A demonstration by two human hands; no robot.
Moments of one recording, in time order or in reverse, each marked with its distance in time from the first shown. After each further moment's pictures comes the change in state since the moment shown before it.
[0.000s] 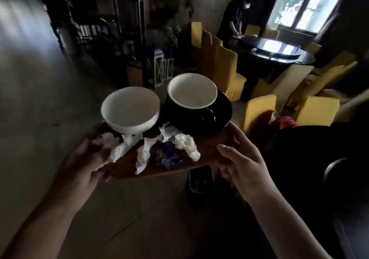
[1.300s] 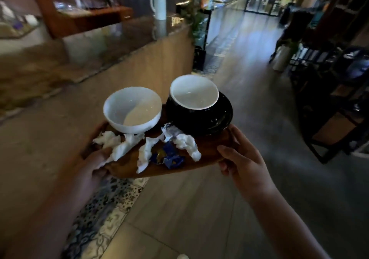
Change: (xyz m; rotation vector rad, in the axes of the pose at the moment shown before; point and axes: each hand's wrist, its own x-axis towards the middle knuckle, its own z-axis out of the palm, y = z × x) left_hand -0.135 0.045 -0.435 0.108 1.194 0.063; right_hand 0.144 0.153 0.564 0.089 -1.144 0.219
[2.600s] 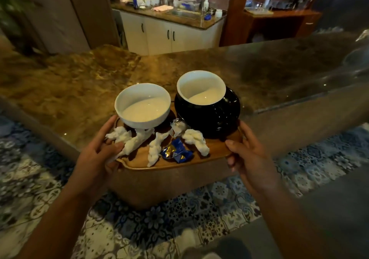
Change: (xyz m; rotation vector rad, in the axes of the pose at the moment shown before) left_hand 0.101 0.077 -0.412 -0.144 0.758 0.073; right_hand 0.305 0.151 0.510 -0.071 -0.686 0.288
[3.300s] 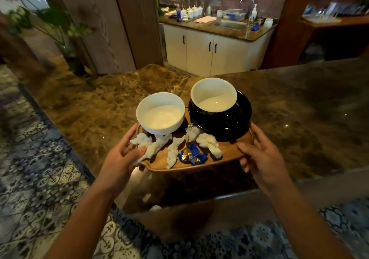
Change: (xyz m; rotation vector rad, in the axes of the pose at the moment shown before) left_hand 0.186 0.036 -0.100 0.086 0.082 -0.061; right_hand 0.228 0.020 0.124 0.032 -0.053 0.071
